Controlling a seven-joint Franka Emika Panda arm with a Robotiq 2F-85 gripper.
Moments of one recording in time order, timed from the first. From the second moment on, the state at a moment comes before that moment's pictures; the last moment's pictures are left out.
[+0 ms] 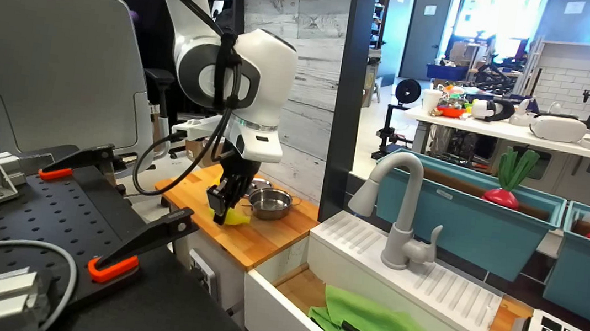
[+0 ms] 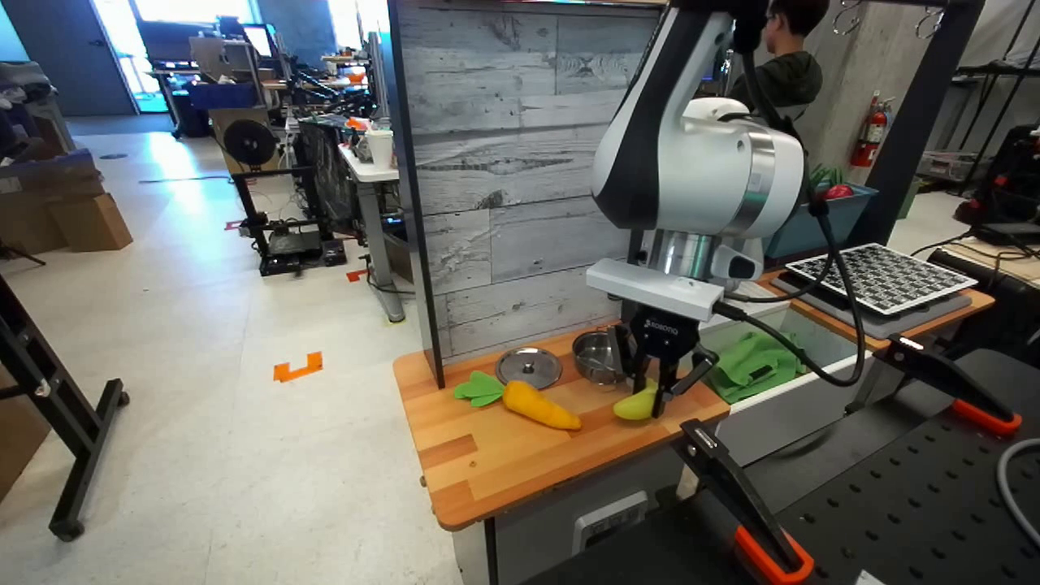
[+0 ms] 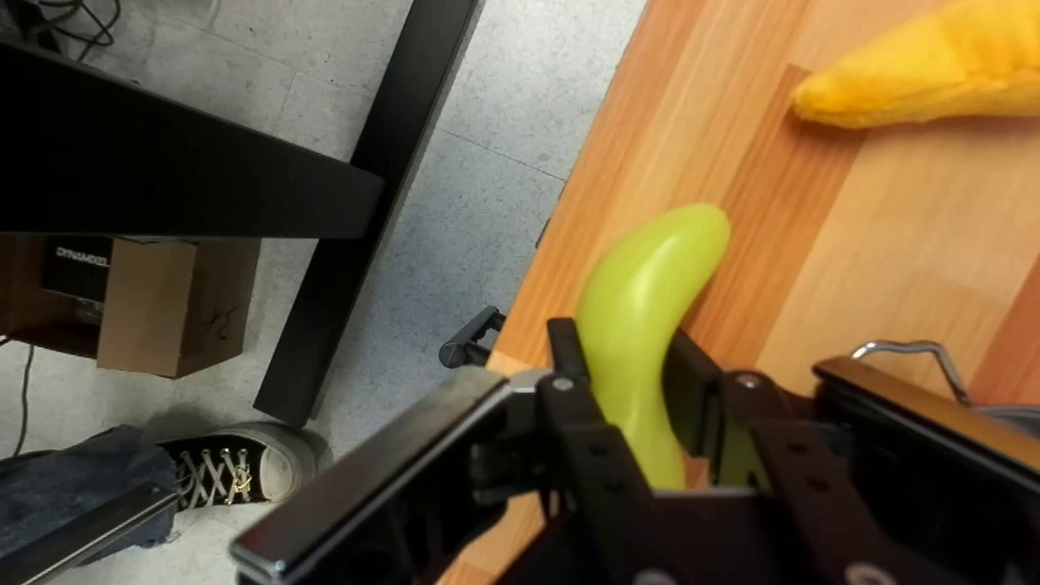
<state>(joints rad) 0.03 0.87 0.00 -1.99 0.42 2.64 0.76</state>
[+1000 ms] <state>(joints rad) 0.07 0.93 -0.05 -1.87 0.41 2.54 0.86</state>
